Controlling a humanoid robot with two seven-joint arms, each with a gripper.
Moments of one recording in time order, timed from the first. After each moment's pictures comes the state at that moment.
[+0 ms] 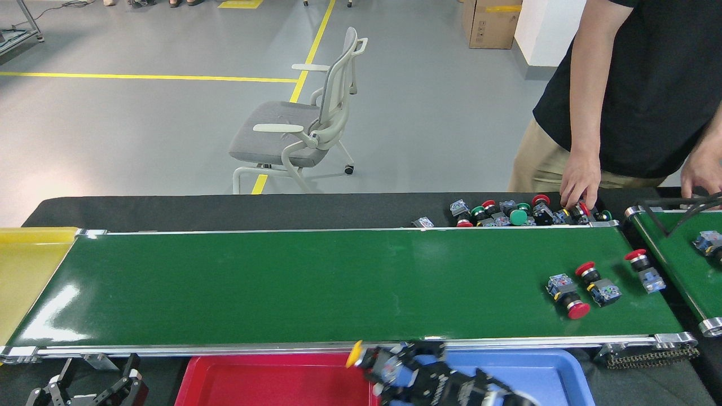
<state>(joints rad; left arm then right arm) 0.33 0.27 0.24 -1.65 -1.29 -0.13 0.11 -0.08 0.02 0.48 -1.51 1.49 -0.67 0.04</state>
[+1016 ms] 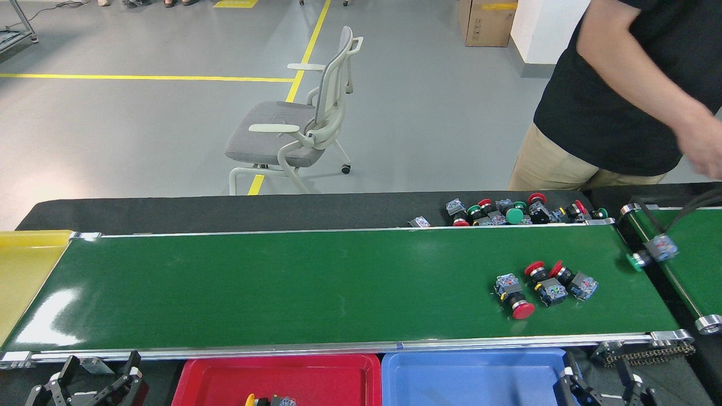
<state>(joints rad) 0.31 0.27 0.24 -1.65 -1.29 -0.13 0.11 0.22 0.09 -0.25 -1.69 1.37 -0.25 -0.01</state>
